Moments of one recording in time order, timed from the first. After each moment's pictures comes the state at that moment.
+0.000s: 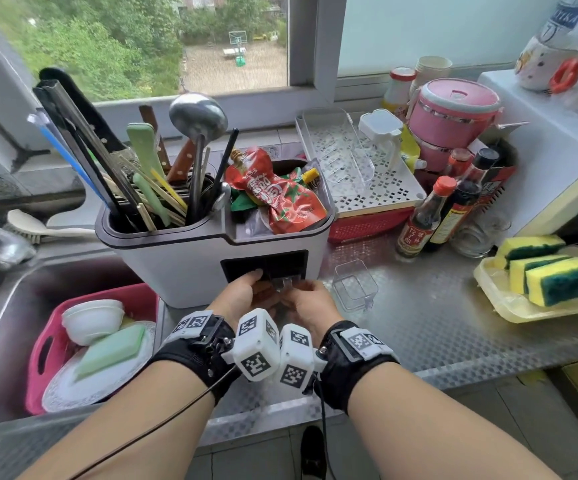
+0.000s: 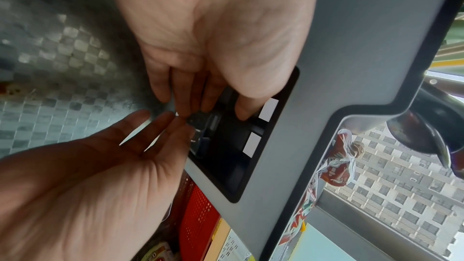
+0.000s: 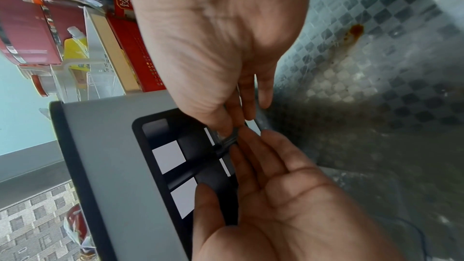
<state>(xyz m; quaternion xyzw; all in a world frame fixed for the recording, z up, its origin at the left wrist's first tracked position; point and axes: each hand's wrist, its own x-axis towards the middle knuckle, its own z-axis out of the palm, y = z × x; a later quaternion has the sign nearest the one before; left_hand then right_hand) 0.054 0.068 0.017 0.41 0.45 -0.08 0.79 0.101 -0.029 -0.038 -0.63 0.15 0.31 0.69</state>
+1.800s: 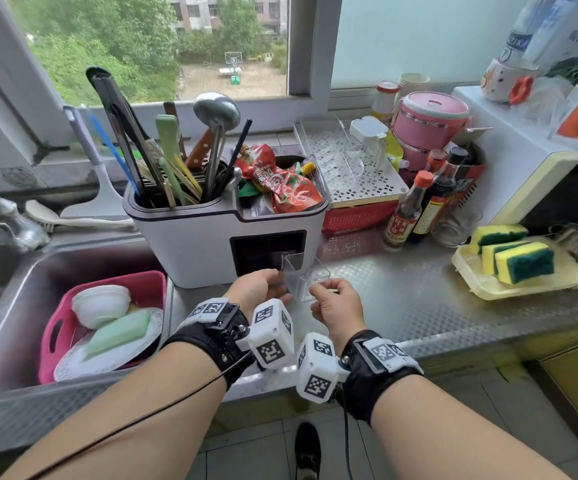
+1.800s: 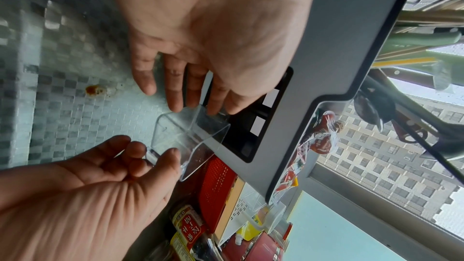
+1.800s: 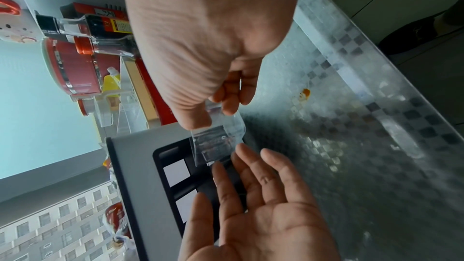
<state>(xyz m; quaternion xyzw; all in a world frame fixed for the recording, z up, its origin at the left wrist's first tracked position) 0.006 0.040 0.032 0.47 0.39 -0.09 0.79 0.043 -0.087 -0.008 -0.67 0.14 0.19 0.70</state>
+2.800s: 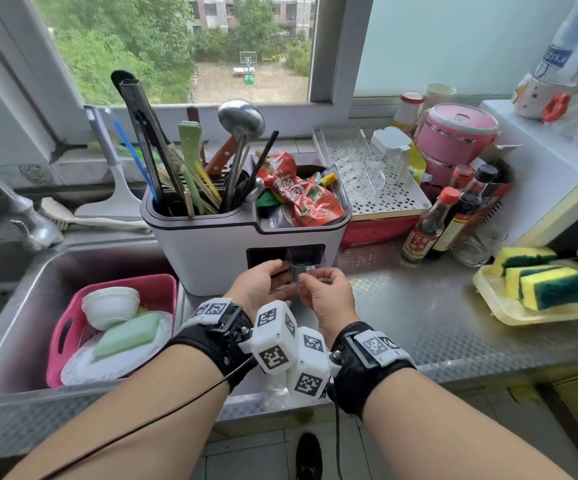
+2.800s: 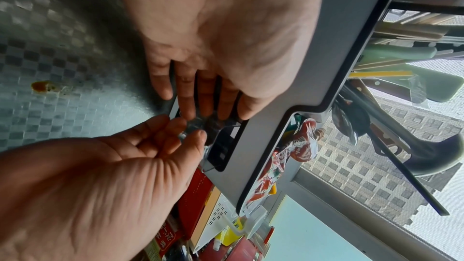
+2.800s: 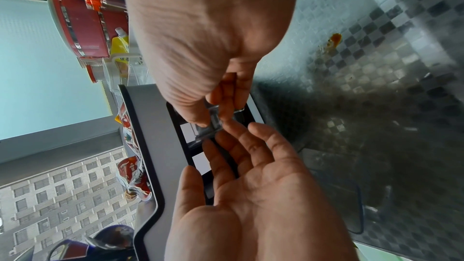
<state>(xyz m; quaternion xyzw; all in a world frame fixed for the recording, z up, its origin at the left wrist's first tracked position) 0.024 0.071 0.039 0.45 0.37 -0.08 0.81 0.067 -0.036 -0.001 -0.65 0.10 0.20 0.73</state>
